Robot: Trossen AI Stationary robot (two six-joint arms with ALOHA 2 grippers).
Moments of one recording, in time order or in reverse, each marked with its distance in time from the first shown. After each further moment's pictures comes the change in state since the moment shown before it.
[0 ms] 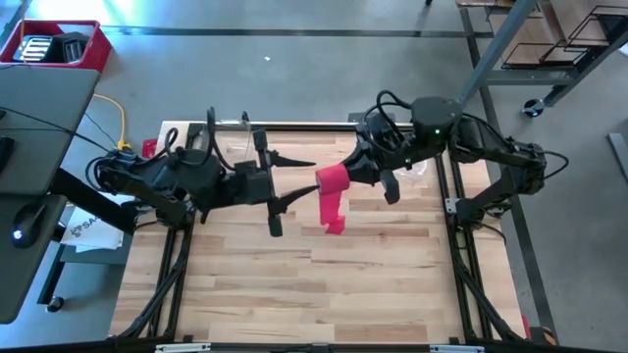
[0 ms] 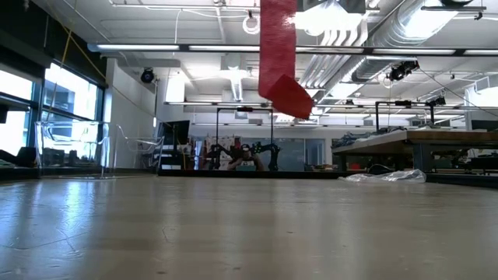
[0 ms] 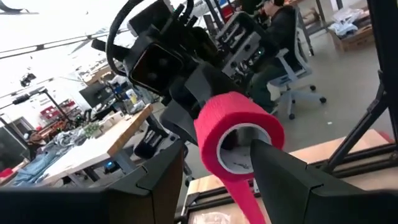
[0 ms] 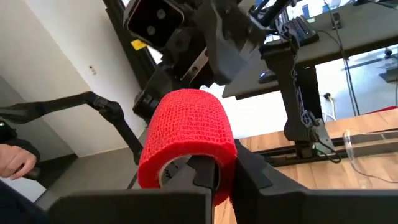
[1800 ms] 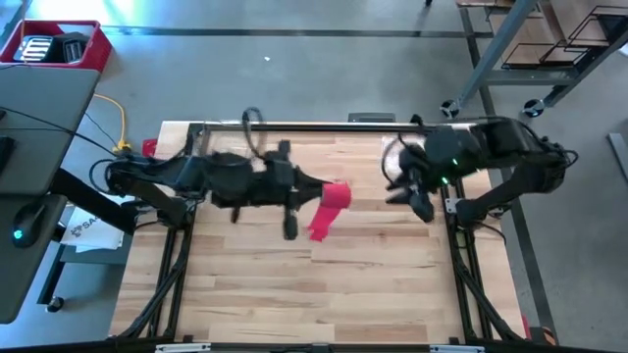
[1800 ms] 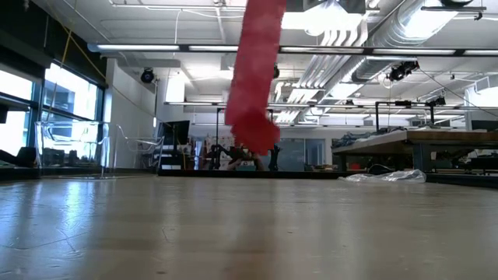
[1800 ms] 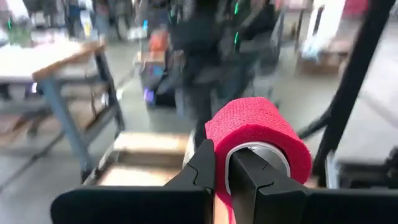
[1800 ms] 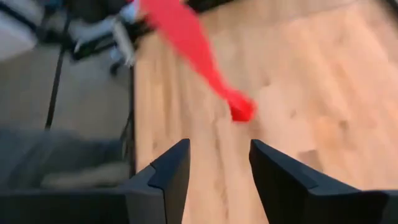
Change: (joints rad) left arm 0.095 0.101 0.006 -0.121 0.170 -0.526; right arm 0.171 -0.148 -0.013 -0.782 0.242 0.036
